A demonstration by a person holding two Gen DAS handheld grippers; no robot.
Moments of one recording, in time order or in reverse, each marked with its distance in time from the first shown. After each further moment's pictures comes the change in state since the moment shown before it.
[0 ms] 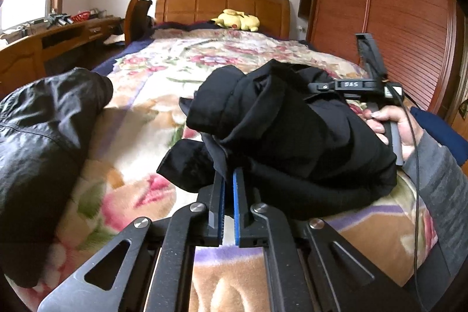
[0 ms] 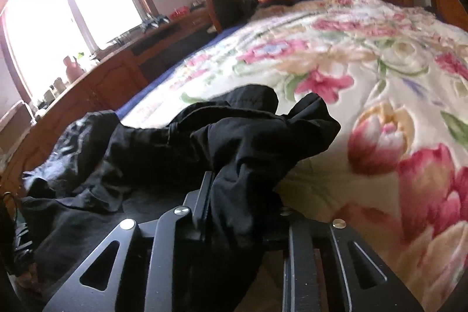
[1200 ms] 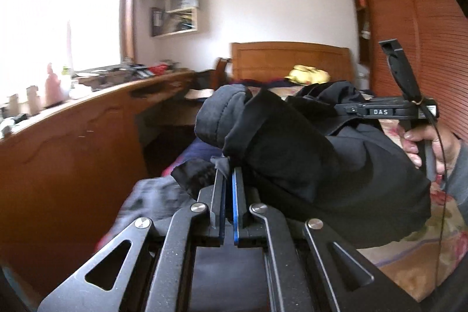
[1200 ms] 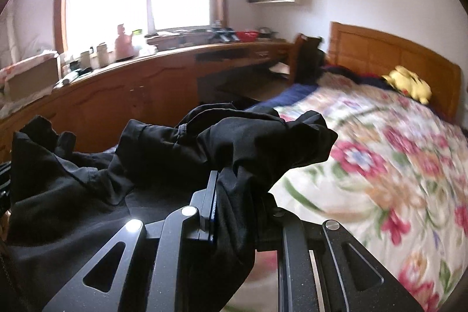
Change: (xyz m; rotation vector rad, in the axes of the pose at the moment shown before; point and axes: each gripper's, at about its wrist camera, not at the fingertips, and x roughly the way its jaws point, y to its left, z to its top) left arm -0.146 0.185 0.072 -0.005 -0.246 0.349; right arm 0.055 0.256 0.103 -0.422 -0.088 0.008
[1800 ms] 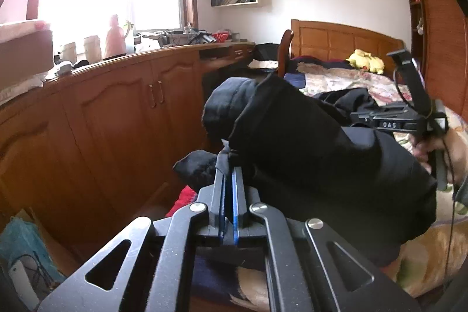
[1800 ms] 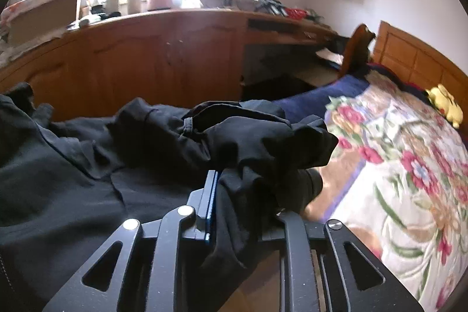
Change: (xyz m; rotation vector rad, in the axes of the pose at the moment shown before) left arm -0.007 0.121 -0.086 -0.110 0.122 0.206; right arm 0.182 0.118 -0.011 -0.121 0.139 0.039
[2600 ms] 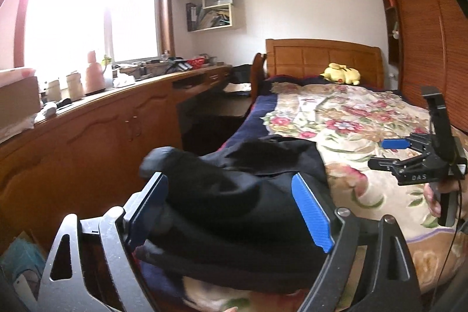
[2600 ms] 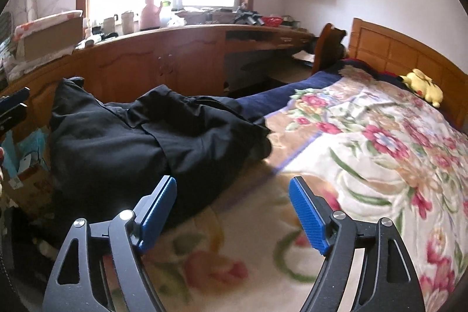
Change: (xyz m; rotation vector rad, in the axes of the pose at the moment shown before) left arm -0.061 -0.078 0.044 0.071 -0.094 -0.073; right arm -0.130 -0.021 -0.074 0.073 -0.076 -0.037
